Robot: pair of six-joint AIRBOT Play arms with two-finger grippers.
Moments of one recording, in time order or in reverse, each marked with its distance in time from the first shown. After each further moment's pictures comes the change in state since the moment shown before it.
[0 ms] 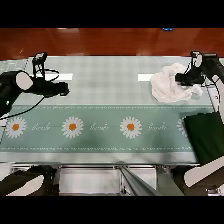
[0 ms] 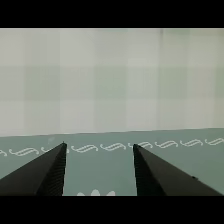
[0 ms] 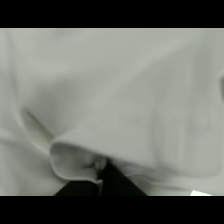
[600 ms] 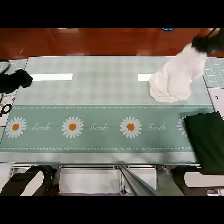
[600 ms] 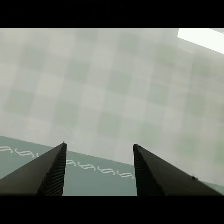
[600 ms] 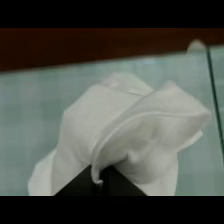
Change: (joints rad) left arm 0.264 0.364 -0.002 -0.002 -0.046 -0.022; right arm 0.045 0.352 0.234 0.170 -0.023 -0.160
